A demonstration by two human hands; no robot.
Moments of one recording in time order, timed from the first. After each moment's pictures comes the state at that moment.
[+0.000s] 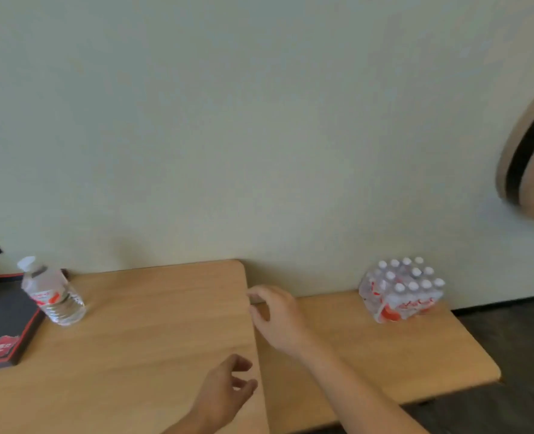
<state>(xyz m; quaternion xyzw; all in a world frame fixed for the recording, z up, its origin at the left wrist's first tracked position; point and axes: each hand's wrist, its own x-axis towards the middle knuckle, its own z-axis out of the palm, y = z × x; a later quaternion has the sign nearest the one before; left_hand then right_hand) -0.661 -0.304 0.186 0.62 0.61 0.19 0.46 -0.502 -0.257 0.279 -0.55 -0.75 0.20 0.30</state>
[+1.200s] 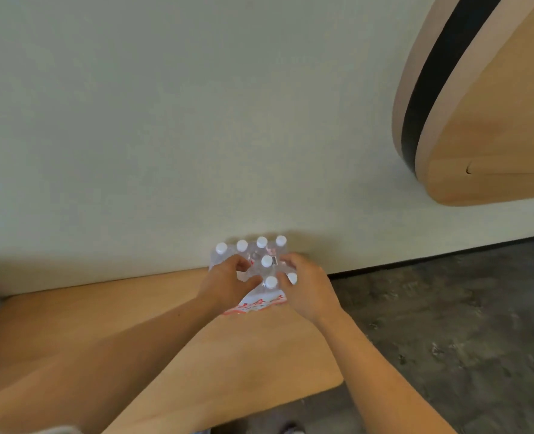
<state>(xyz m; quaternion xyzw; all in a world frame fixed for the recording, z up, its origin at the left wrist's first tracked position) -0.001 -0.033 0.131 0.65 0.60 0.14 0.45 0.175 -0.086 0.180 -0.72 -0.64 0.20 0.20</state>
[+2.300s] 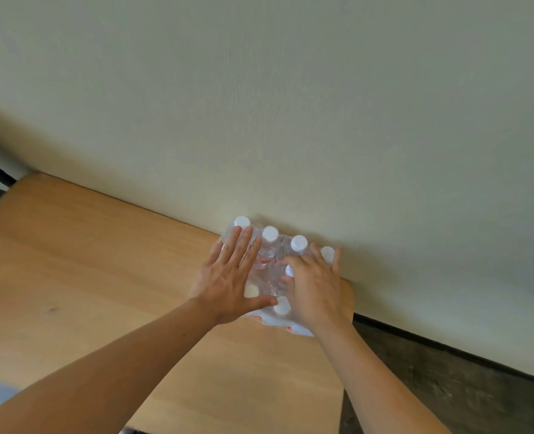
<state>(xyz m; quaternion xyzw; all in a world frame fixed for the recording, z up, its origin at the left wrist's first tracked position) 0.047 0.004 -0.054 0.73 0.67 -0.03 0.13 0.219 0.051 0.008 -0.52 -0.85 0.06 -0.06</state>
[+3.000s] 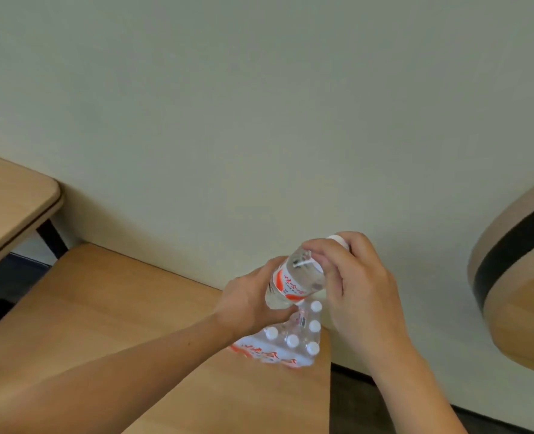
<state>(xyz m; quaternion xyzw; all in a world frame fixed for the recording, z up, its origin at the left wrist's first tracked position) -0.033 -0.052 0.193 0.64 0.62 0.36 0.28 0.103 -0.065 0.363 -0.50 -0.82 0.05 0.27</state>
